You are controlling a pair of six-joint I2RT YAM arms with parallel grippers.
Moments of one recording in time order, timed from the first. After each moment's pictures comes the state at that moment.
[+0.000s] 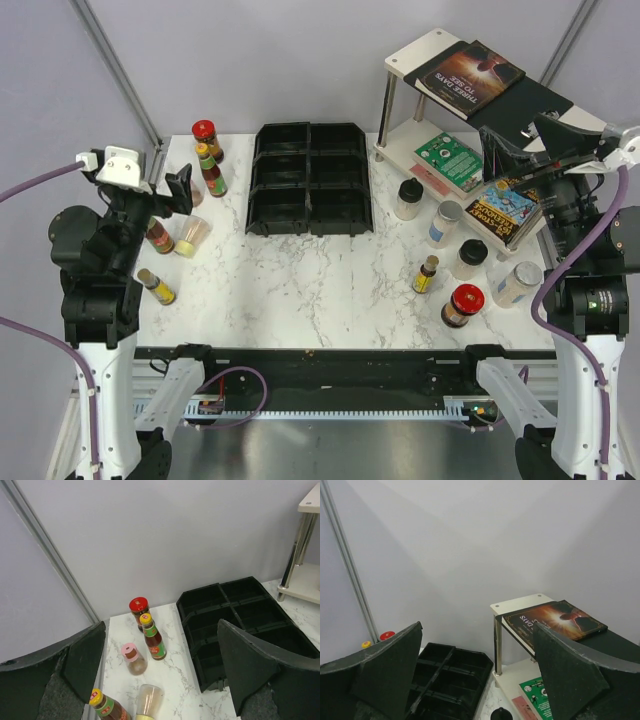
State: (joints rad) left arm -0.01 0.76 1.33 -0.43 0.14 0.18; right arm 0.01 0.80 1.38 -0.12 -0.26 0.20
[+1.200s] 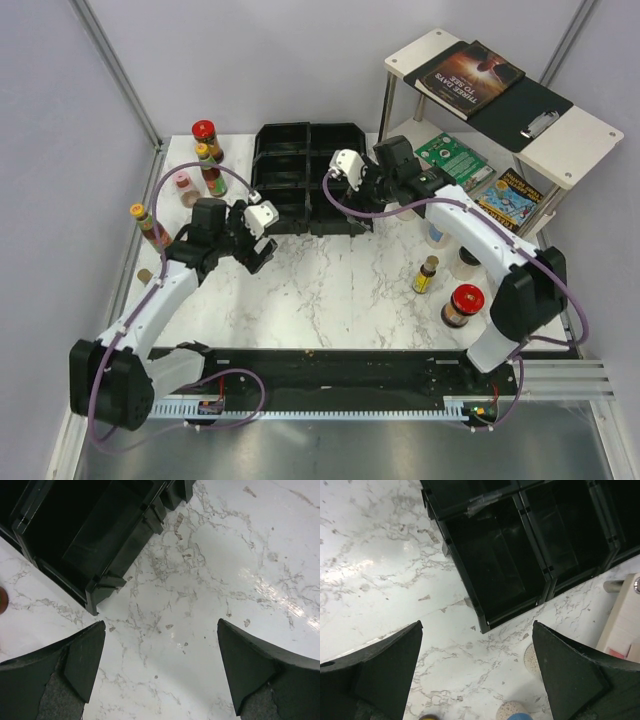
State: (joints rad) left arm -0.23 1.08 0.79 -0.42 0.41 0.56; right arm 0.53 1.60 1.49 -0.61 -0.32 -0.57
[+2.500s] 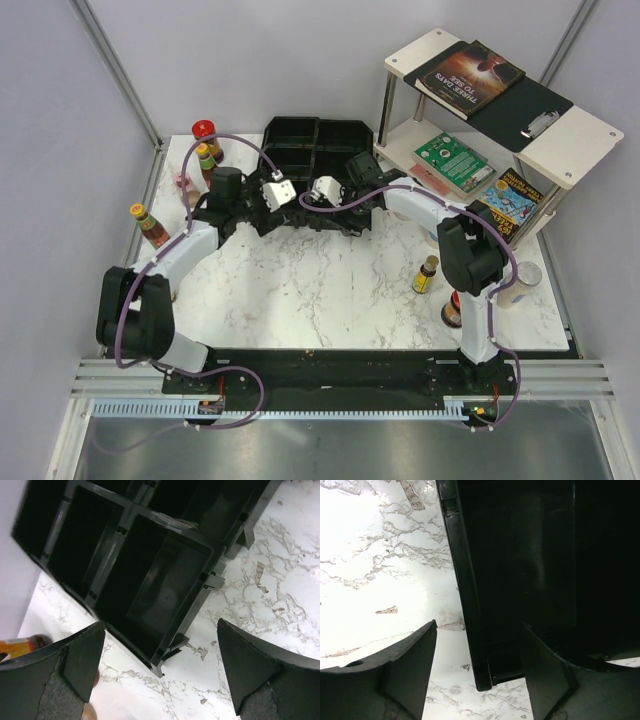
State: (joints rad) left arm -0.25 1.45 0.96 -0.06 0.42 0.84; right arm 0.53 2.06 1.61 -0.60 -0.32 -0.74
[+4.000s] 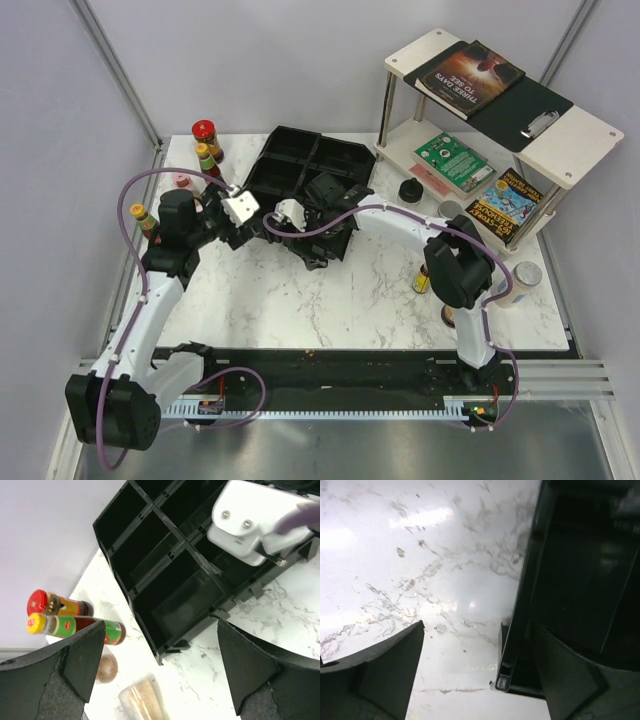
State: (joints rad) left arm -0.10 1.01 0.82 -0.19 0.50 0.81; right arm 0.76 2.04 1.63 -0.67 -0.41 -0.52
